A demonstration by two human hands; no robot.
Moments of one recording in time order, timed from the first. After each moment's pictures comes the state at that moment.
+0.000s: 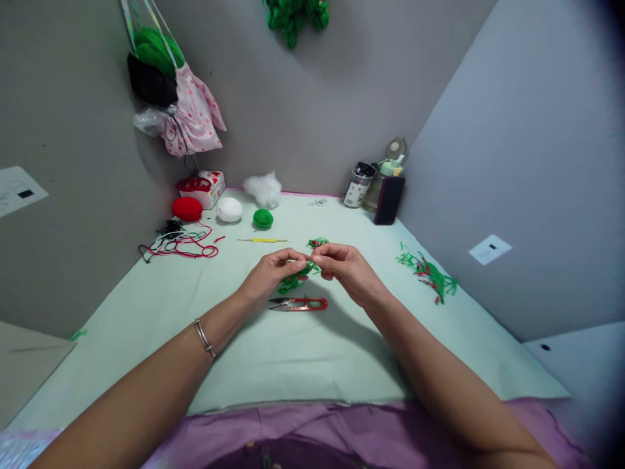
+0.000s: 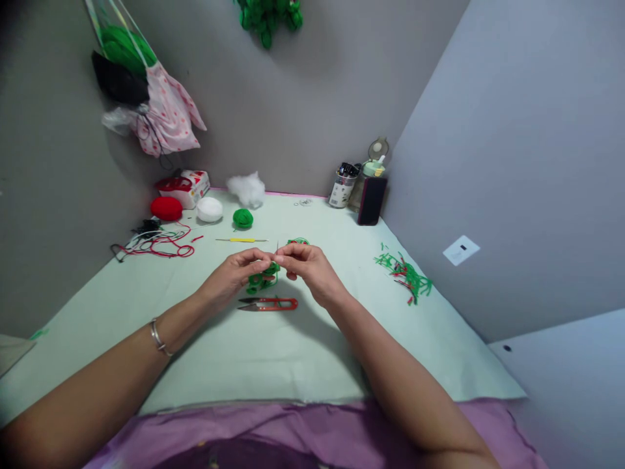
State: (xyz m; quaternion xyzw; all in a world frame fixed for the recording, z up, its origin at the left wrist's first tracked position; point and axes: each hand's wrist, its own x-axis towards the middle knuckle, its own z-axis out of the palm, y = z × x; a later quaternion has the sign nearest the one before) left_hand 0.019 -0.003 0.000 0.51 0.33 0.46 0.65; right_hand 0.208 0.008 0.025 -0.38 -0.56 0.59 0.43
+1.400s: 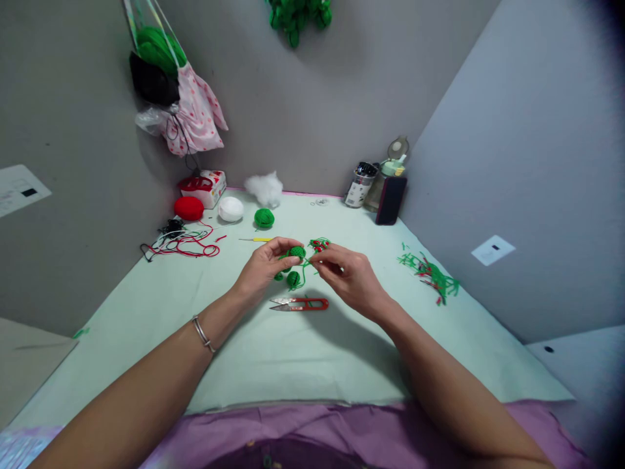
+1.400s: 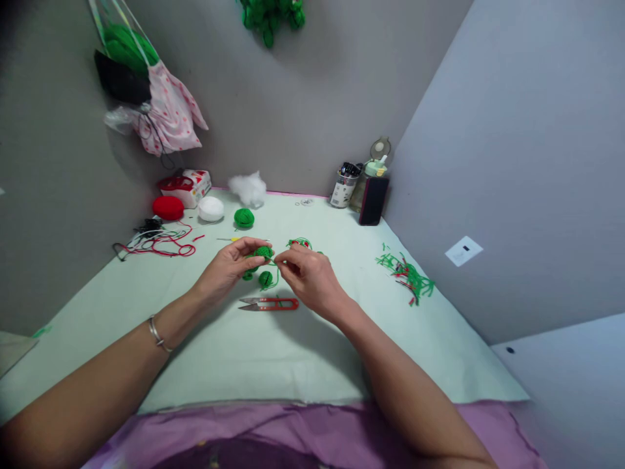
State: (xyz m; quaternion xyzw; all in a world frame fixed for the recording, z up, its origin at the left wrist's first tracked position) left_hand 0.010 0.007 -0.008 0.52 0.35 0.52 0.59; right_hand 0.212 -0.006 0.029 -0.37 -0.84 0.13 0.36
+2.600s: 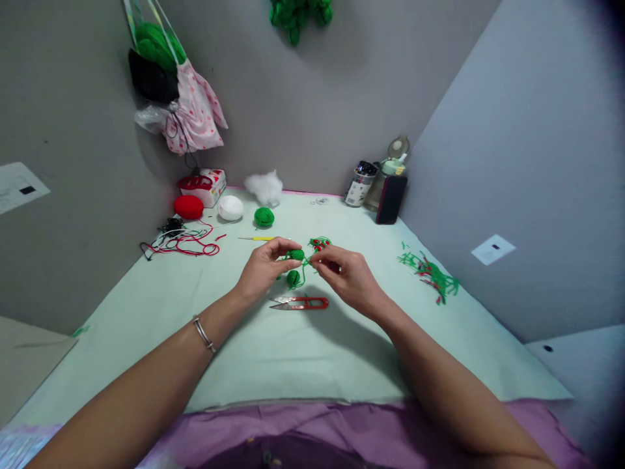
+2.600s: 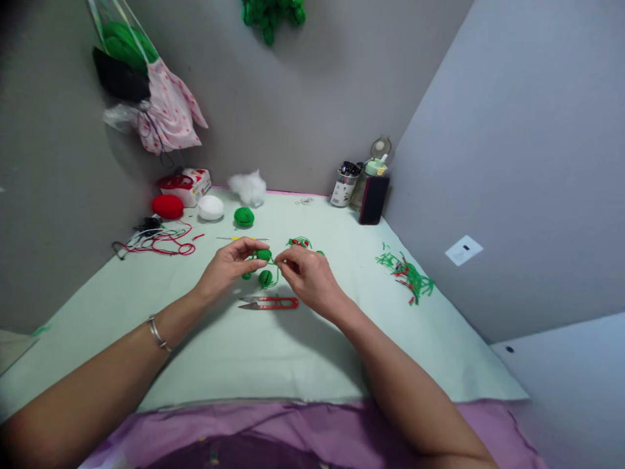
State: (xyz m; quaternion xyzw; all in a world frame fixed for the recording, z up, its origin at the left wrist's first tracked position) left_hand 0.013 0.004 -0.001 0.54 0.39 0.53 0.53; right_hand 0.211 -0.004 0.025 -0.41 -0.82 0.18 0.35
